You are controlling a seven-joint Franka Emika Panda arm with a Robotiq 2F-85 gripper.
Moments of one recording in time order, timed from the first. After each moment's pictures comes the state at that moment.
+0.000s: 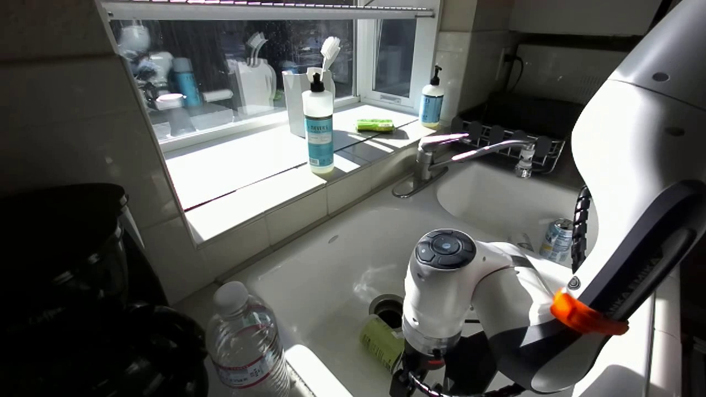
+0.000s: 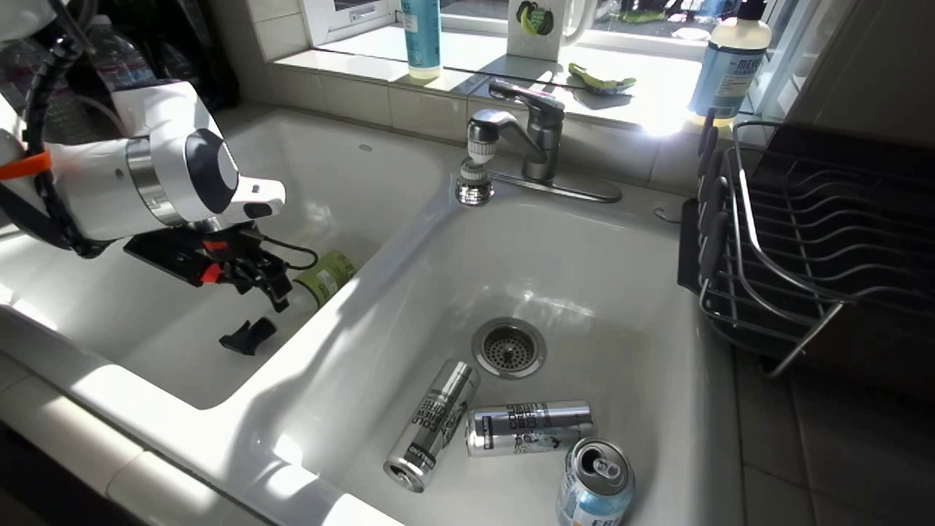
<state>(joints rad) 0.08 0.46 0.31 -2.35 -0.52 2.74 0.88</state>
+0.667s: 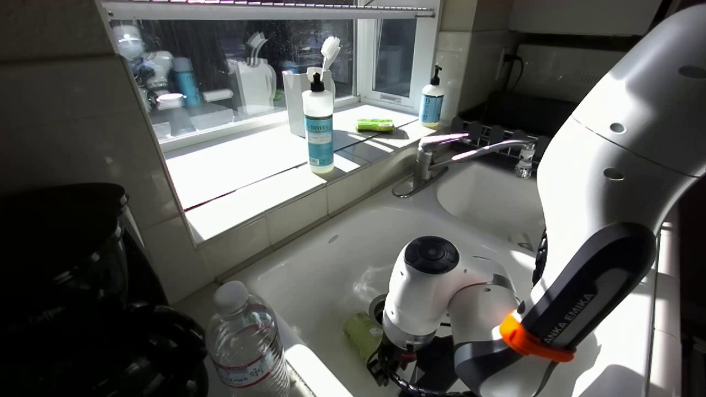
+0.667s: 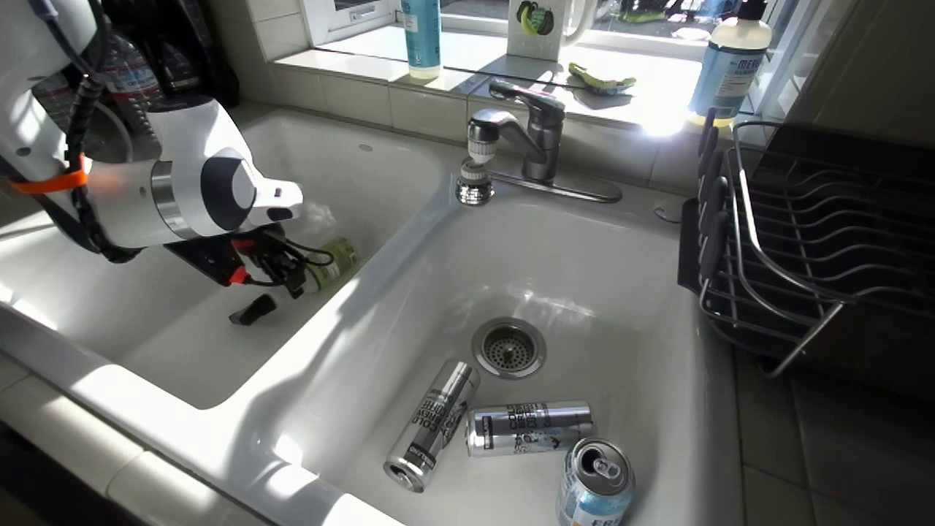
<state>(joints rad) 0.38 0.56 0.01 -2.26 -0.29 2.92 0.80</state>
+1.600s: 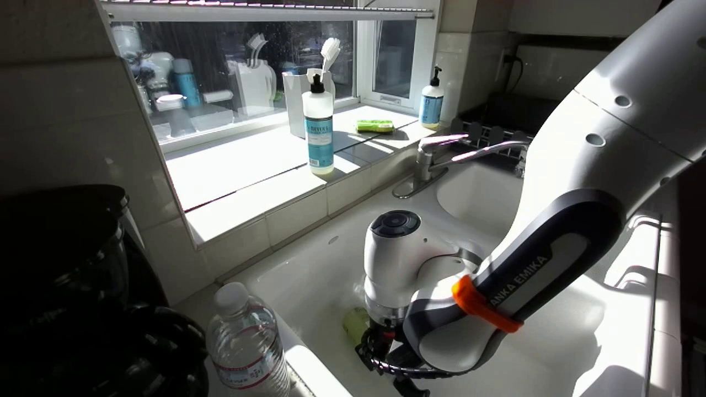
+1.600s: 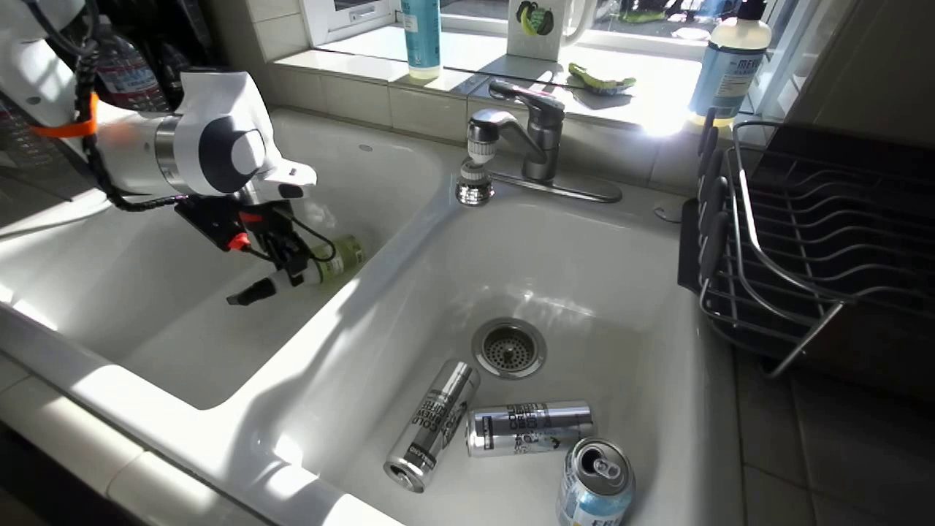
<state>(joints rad) 0.39 0.55 0.01 -2.12 -0.04 2.65 0.67</state>
